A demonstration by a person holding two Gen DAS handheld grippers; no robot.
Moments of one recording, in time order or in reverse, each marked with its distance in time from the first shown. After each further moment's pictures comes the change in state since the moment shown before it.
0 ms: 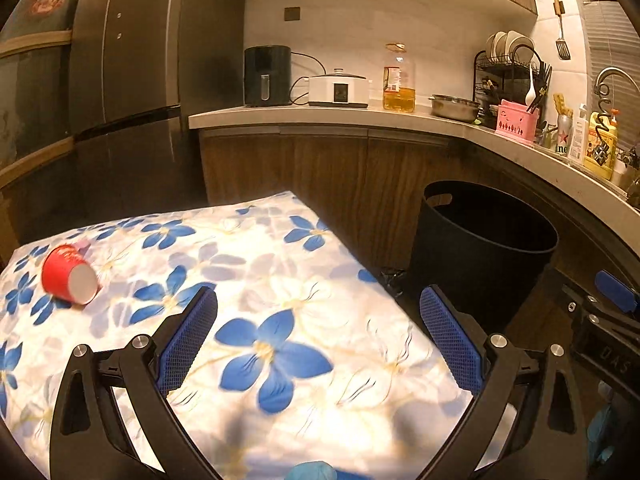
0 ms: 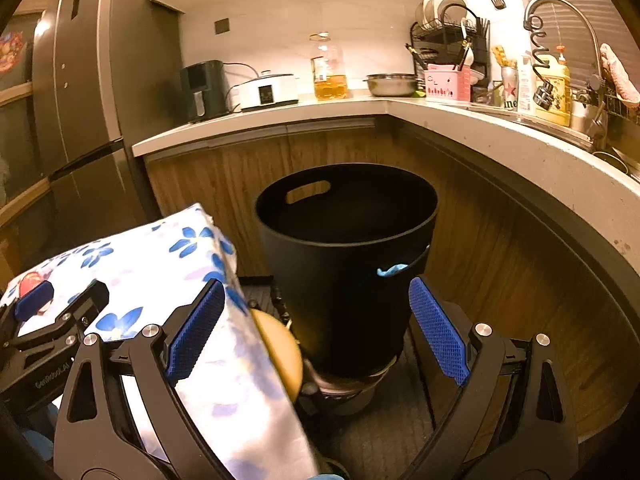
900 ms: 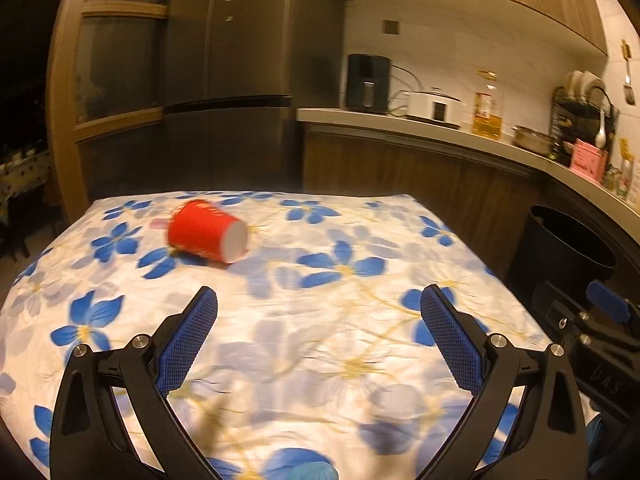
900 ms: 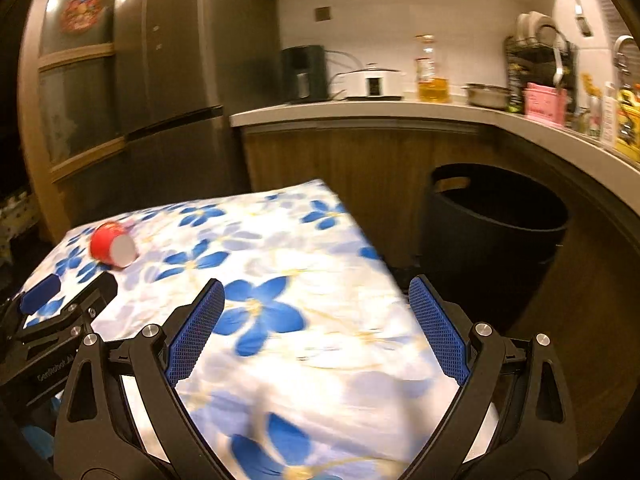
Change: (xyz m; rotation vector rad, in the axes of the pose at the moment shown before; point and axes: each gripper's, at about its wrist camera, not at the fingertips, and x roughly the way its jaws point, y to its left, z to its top) left arm -0.052 0.134 -0.036 -0.169 -0.031 0.240; right arm -0.008 0.142 -0.031 -0.165 0.026 0.283
